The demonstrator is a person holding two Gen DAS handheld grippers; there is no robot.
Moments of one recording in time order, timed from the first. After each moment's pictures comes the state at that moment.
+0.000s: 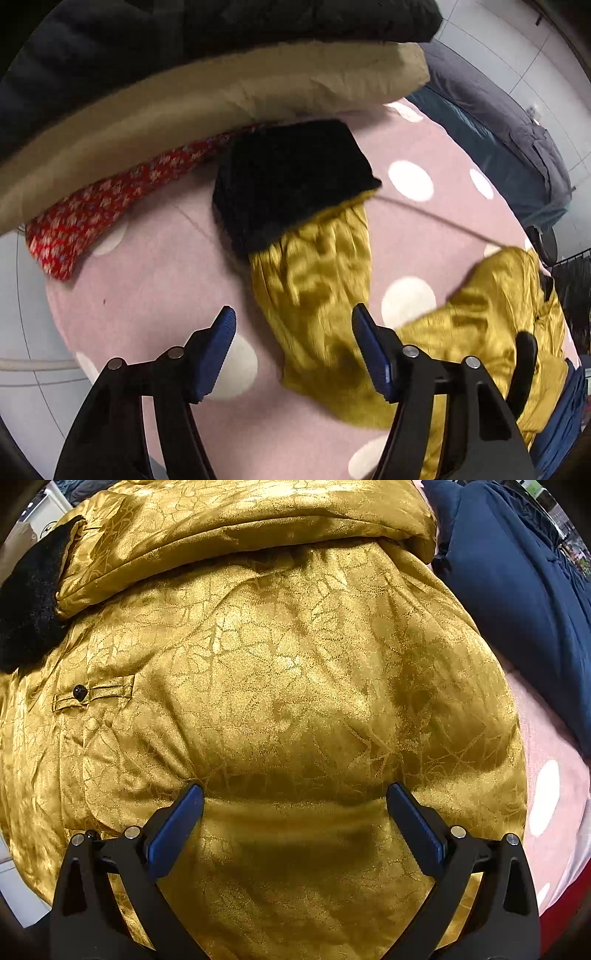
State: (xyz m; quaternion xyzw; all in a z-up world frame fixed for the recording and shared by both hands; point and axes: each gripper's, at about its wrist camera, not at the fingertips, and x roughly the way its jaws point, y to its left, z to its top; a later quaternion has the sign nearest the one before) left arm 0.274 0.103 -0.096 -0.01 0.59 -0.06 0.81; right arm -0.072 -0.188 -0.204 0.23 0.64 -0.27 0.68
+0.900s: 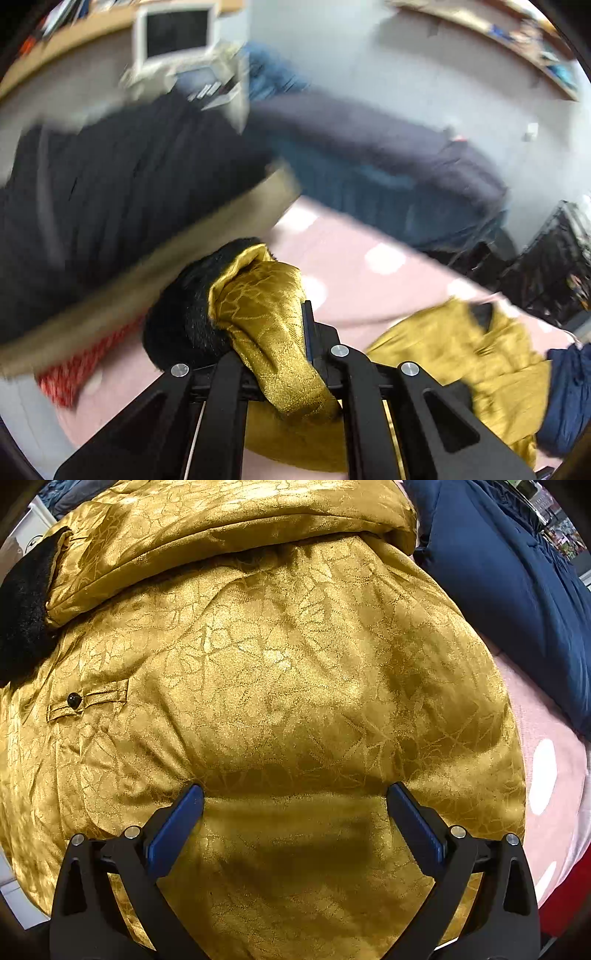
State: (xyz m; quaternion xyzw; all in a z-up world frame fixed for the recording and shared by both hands) left arm 0.249 -0.001 0.026 0.05 0.40 -0.21 0.89; right arm -0.070 -0.188 -0.208 0.24 0.63 -0.31 0.67
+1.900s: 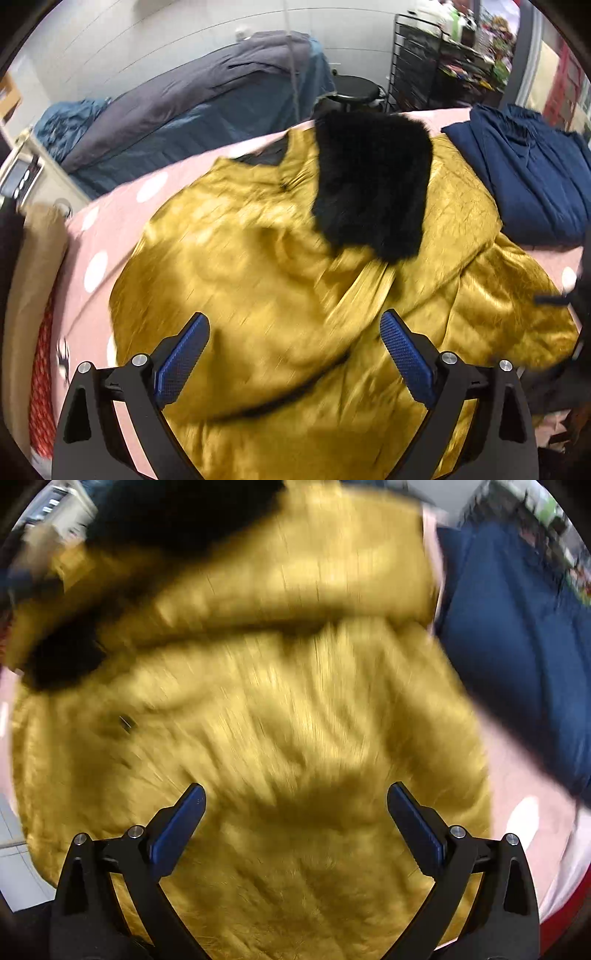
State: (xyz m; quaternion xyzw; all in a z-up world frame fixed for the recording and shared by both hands) left arm 0.030 -0.140 -0.088 0.30 0.42 -0.41 0.75; right arm -0.038 -0.244 -0.142 0.20 0.59 -0.24 0.75
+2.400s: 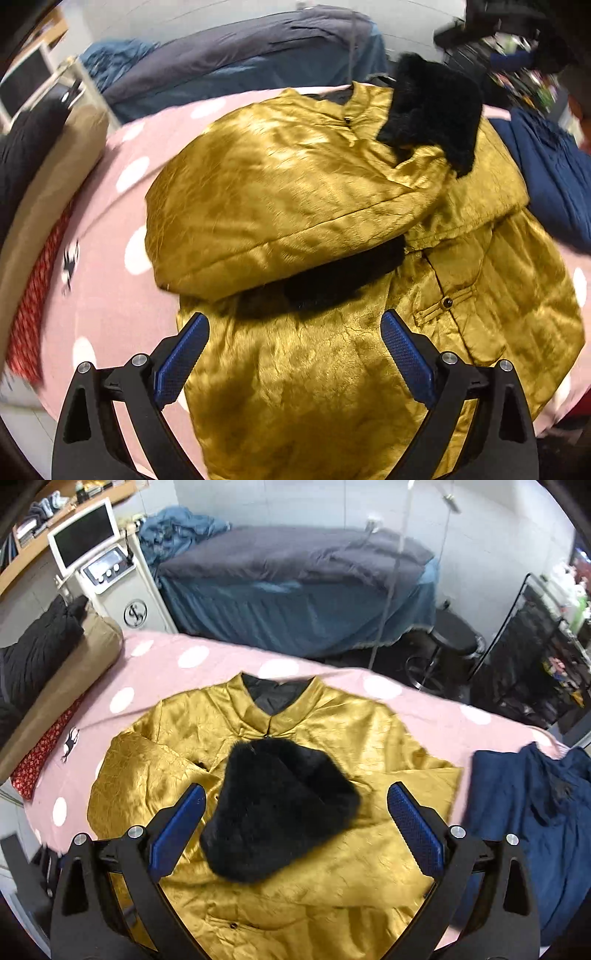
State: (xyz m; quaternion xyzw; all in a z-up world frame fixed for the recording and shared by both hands) left arm 0.032 -0.074 -0.106 0.25 0.49 -0.33 0.77; right arm 0.126 -0.302 -0.045 0.15 0.50 -0.19 0.83
